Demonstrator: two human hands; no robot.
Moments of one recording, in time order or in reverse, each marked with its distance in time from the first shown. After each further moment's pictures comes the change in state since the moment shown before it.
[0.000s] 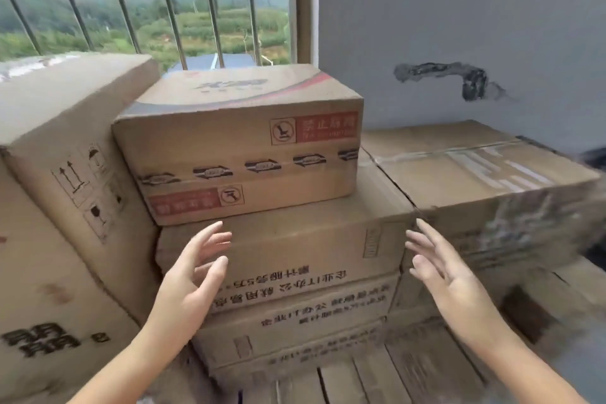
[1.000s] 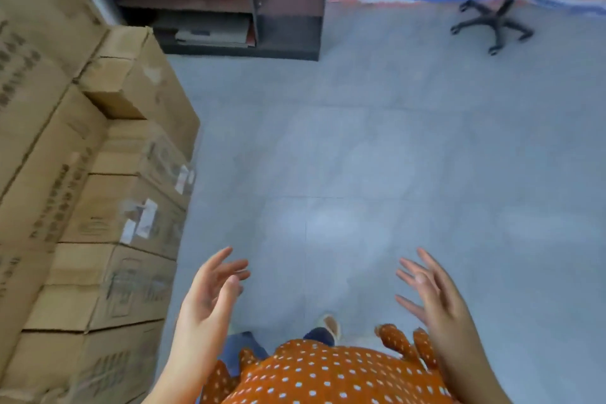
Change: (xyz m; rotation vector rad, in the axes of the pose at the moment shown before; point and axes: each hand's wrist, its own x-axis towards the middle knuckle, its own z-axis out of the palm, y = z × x) left_hand -0.419 0.127 0.309 -0.212 -1.225 -0.247; right_hand -0.661 0.033 -0.083 0.275 1.471 0.740
